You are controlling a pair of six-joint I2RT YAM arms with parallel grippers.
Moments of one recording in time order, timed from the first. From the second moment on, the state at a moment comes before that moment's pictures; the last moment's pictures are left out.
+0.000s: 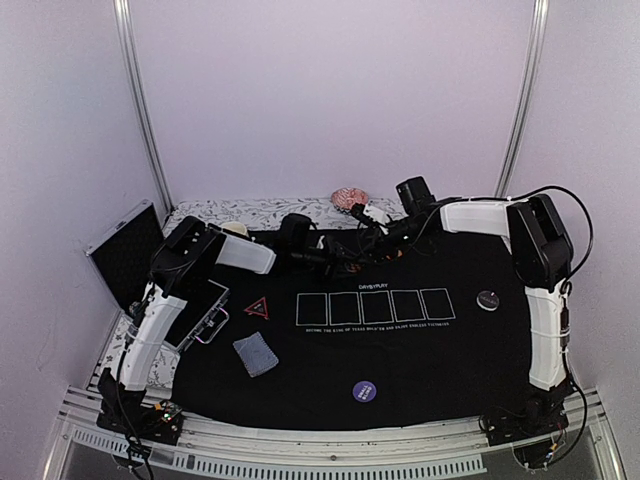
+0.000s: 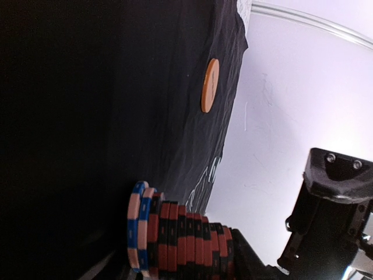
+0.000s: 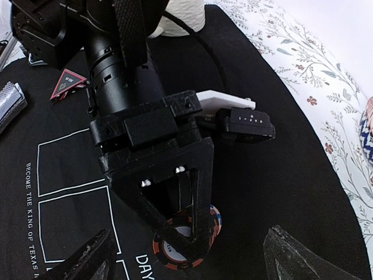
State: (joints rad) left arm -0.62 2.55 1.74 0.37 0.74 -1.37; right arm 0.46 2.17 1.63 -0.30 -0.65 -0.61
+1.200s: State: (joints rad) left arm -0.60 2.59 1.73 0.47 0.76 -1.41; right arm 0.51 2.31 1.67 -0.20 -0.49 -0.48
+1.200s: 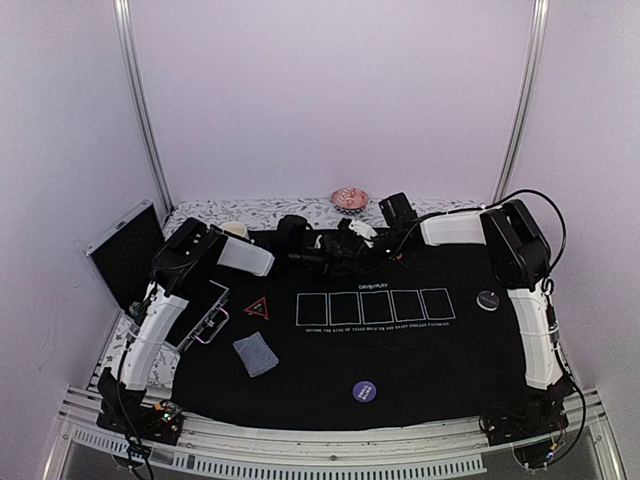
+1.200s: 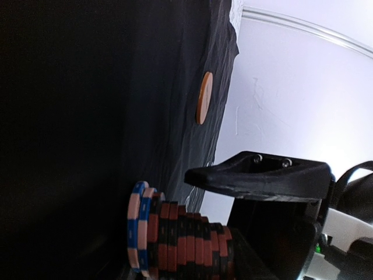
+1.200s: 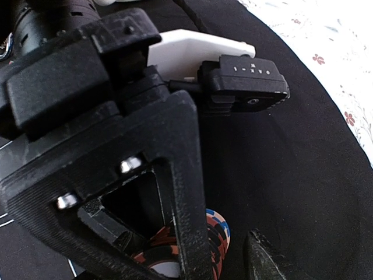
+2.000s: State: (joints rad) left arm -0.59 2.59 1.73 0.48 0.73 -1.43; right arm 0.53 2.35 1.72 -0.22 -0.46 -0.49
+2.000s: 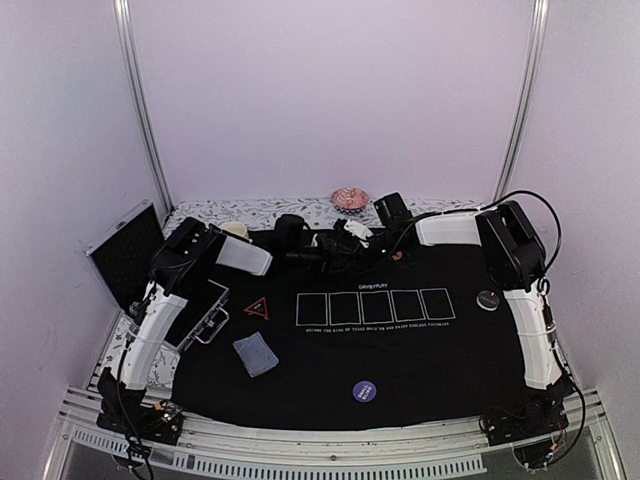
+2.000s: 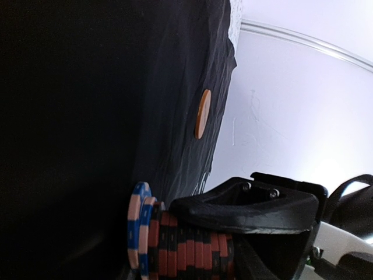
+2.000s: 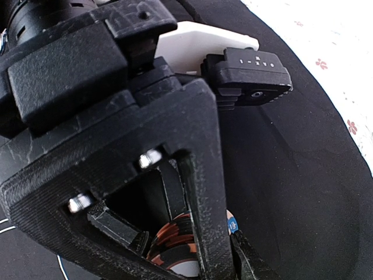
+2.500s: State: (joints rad) left arm -0.59 2.52 1.65 0.56 0.72 -1.37; right arm 0.48 2.35 1.72 -0.26 -0.44 -0.43
